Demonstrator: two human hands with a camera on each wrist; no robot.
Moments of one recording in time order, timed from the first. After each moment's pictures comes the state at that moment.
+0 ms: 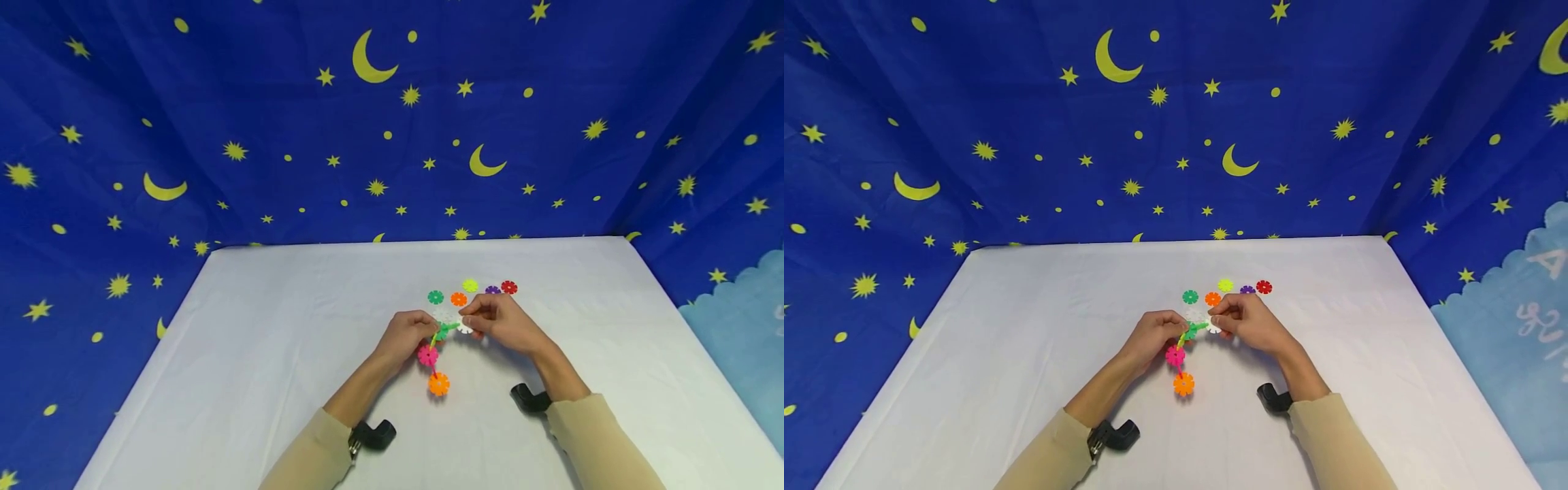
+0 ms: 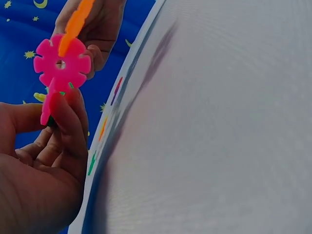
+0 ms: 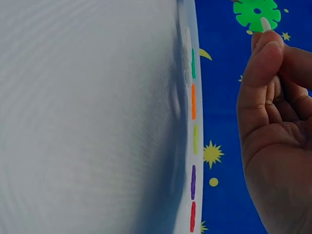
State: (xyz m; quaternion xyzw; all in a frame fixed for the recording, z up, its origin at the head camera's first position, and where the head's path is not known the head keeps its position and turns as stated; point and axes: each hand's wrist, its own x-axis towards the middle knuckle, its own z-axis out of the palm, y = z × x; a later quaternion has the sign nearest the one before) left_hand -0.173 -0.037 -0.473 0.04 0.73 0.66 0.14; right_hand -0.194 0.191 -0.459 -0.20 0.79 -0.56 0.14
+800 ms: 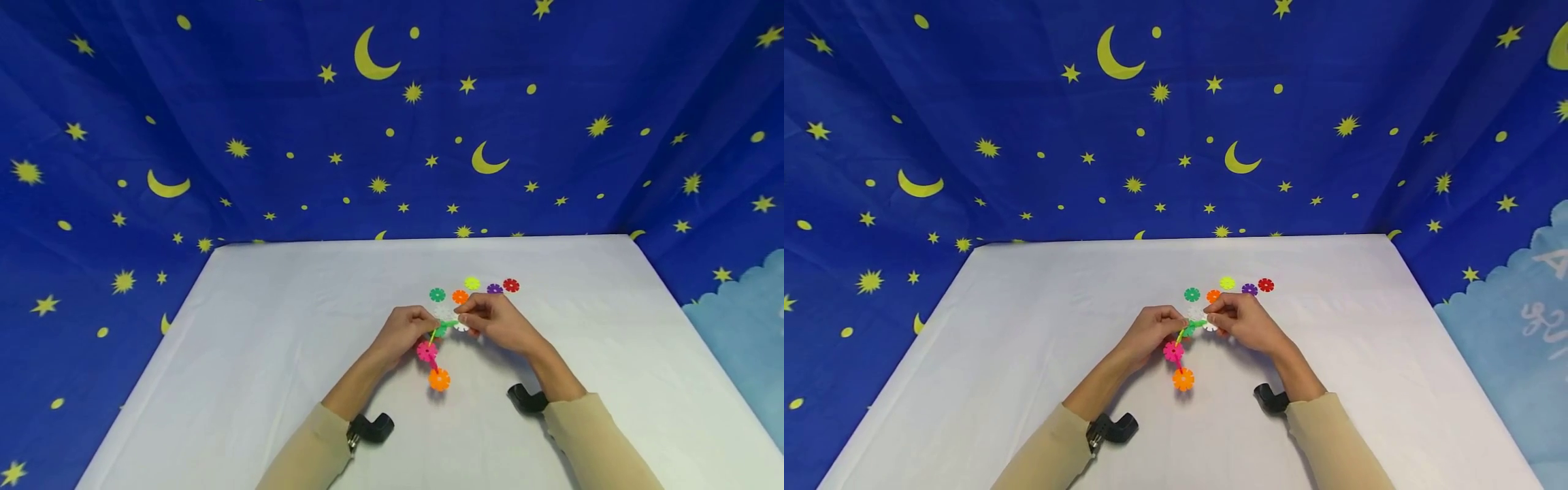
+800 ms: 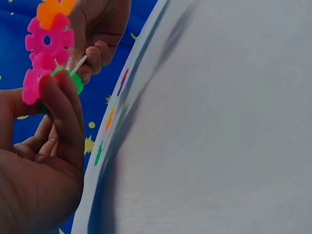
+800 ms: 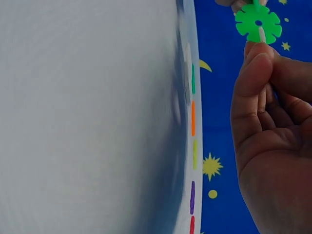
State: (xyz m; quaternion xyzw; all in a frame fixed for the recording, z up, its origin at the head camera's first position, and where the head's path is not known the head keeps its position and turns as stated) left_hand -0.175 -0.043 -0.468 0.05 0.74 0.66 0.16; right_hand -0.193 0.182 -0.459 -0.21 0.79 -0.56 0.13
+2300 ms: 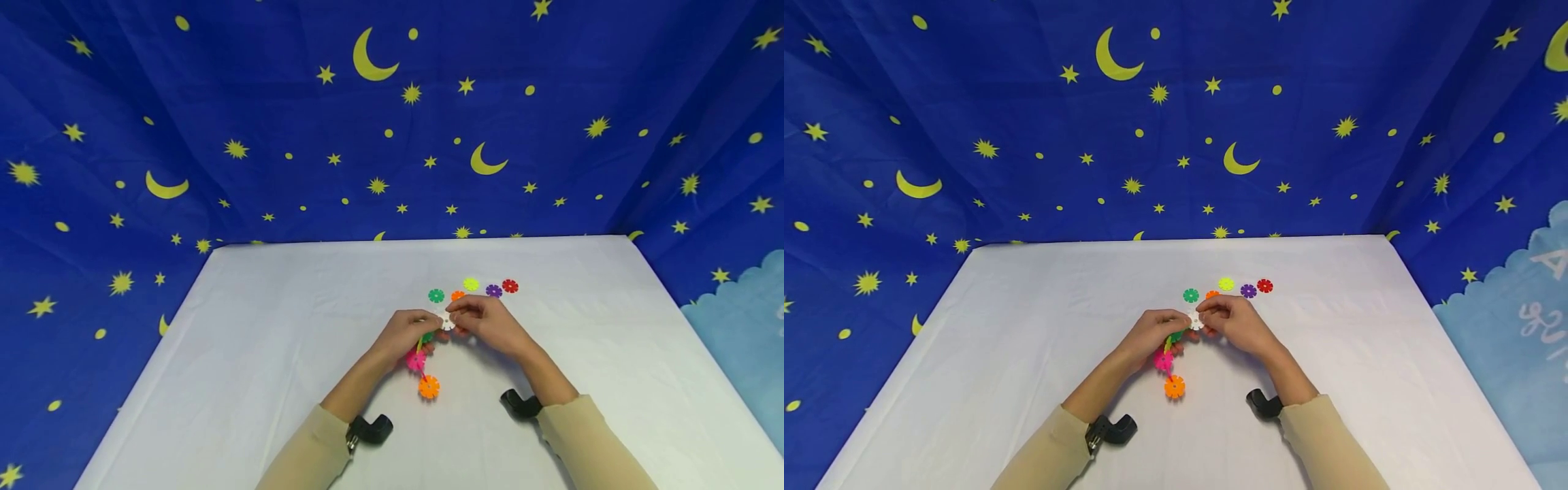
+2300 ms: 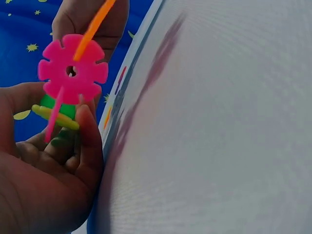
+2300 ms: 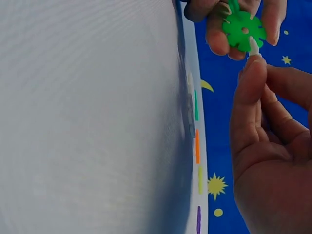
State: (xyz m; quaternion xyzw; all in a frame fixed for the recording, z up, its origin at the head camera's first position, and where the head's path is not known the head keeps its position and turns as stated) left_hand -0.174 -0.044 -0.468 0.05 0.72 0.66 0.20; right_hand -0.191 0.167 -0.463 -0.16 0.80 -0.56 0.12
